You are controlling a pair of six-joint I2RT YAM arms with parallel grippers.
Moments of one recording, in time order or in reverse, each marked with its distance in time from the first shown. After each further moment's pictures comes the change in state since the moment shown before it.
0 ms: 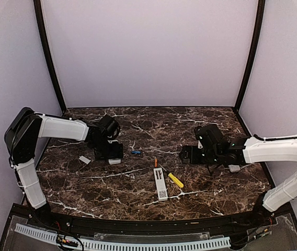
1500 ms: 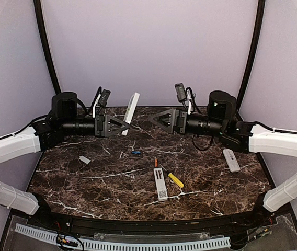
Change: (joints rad) left arm -0.039 -0.635 -0.212 0.486 0.643 0.089; right arm 0.027 -0.054 0.196 0.490 -0.641 -0.032
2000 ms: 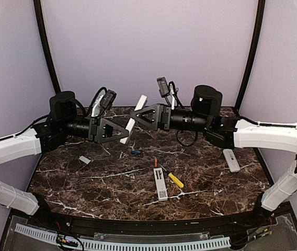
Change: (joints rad) left arm -0.035 0.000 -0.022 0.178 0.359 -0.056; right arm 0.093 0.177 0.176 0.101 -0.077 0.021
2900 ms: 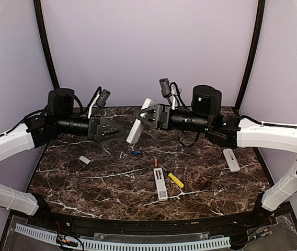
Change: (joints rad) left arm 0.015 -0.032 0.076 -0.313 -0.182 0.185; right arm 0.008 -0.005 0.014 -0.065 0.120 0.012
